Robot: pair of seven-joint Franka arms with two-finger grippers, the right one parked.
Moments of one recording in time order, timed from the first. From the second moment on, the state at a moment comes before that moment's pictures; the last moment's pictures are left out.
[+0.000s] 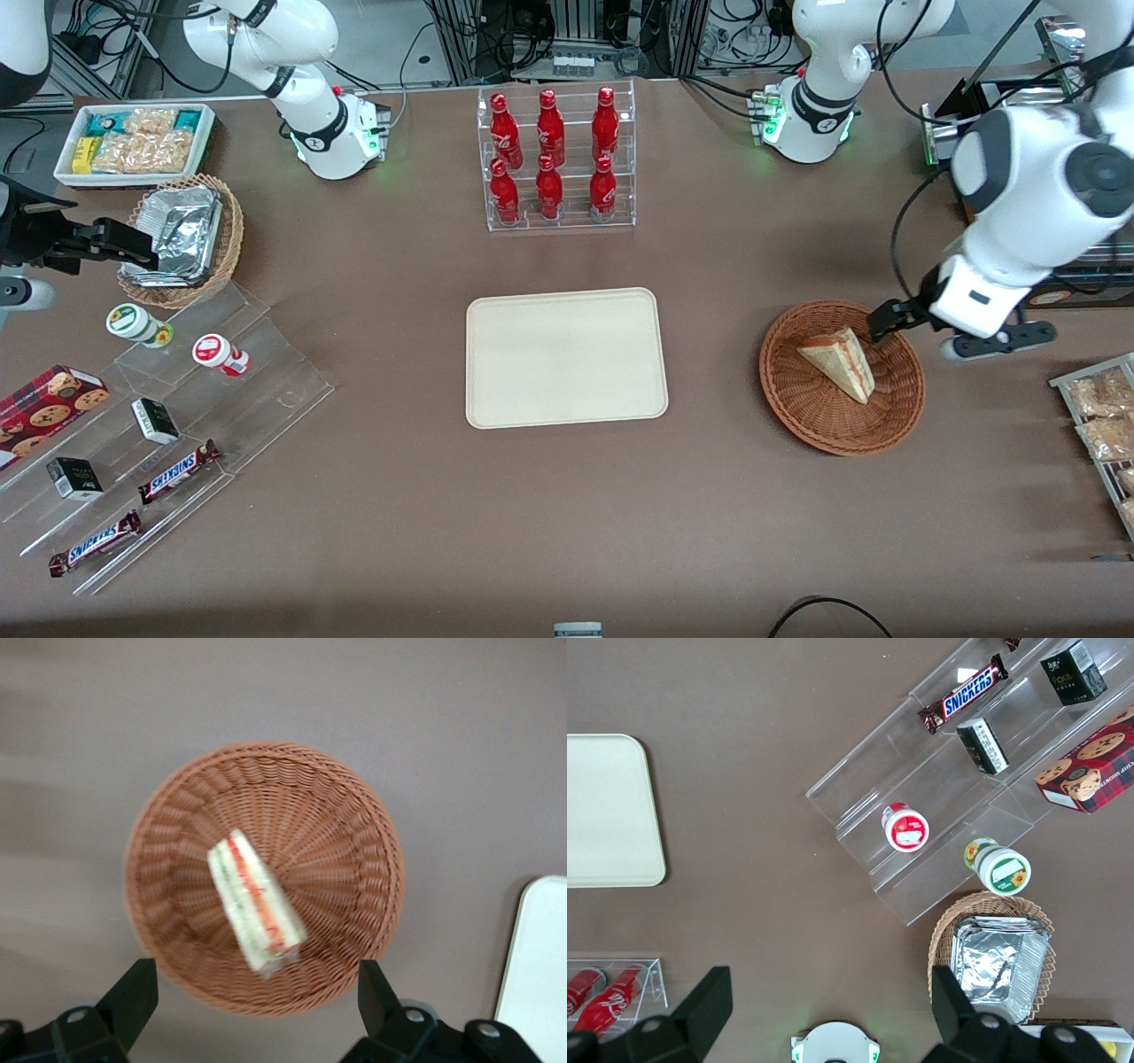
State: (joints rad) arm -0.04 0.02 -0.05 -2.10 -0.01 2.19 -0.31
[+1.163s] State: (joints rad) arm -0.05 0.11 -0.04 -2.45 -0.01 2.71 -0.49
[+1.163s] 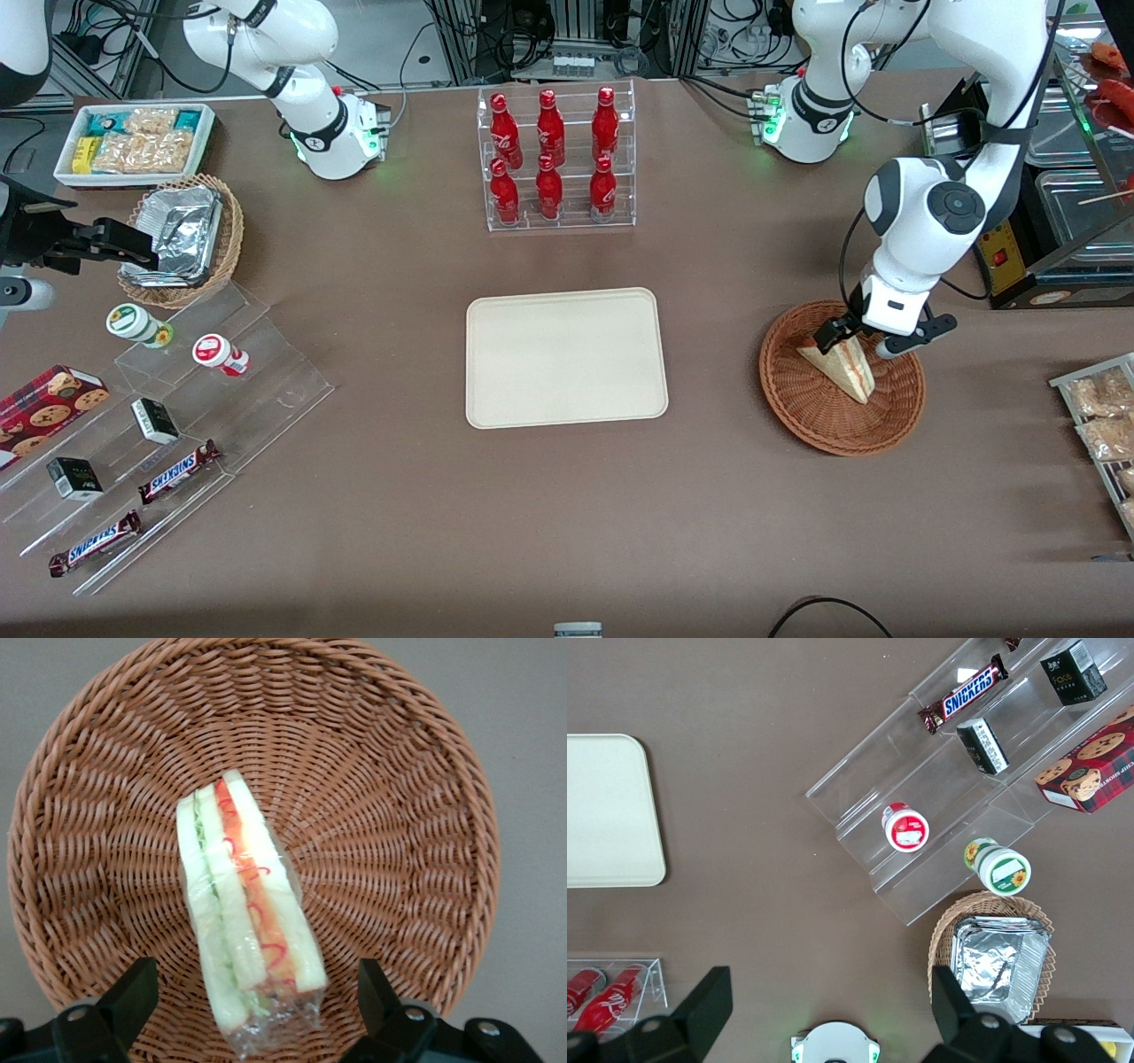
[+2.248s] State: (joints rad) arm -0.05 0.17 -0.04 -2.44 -0.01 2.79 -0.51
